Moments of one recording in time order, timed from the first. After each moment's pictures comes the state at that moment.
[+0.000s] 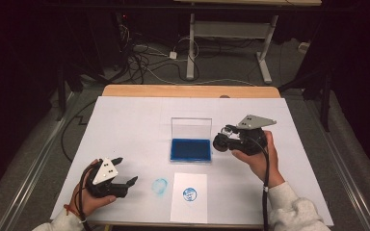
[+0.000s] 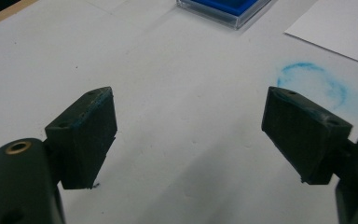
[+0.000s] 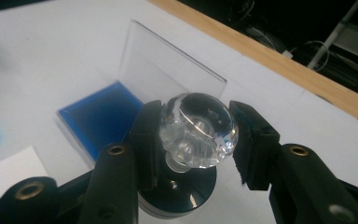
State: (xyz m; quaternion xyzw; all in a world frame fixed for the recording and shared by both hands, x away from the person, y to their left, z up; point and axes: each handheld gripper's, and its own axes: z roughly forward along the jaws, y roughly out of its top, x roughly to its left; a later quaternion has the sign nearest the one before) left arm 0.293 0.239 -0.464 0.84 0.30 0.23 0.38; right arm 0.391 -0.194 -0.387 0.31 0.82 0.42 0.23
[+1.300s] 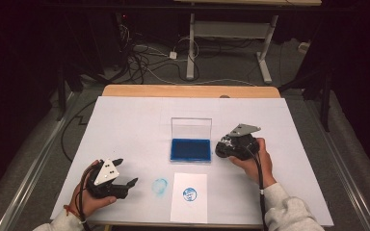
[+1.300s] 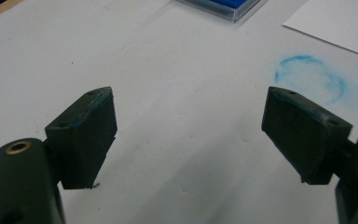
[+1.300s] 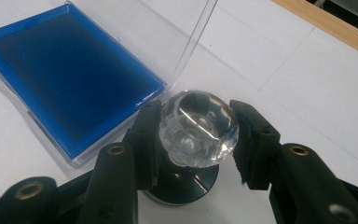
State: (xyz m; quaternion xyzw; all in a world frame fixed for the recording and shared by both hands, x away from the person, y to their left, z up) left arm 0.292 0.237 -0.465 0.85 0.30 0.22 0.37; right arm 0.406 -0.191 -0.439 0.34 0.85 0.34 0.24
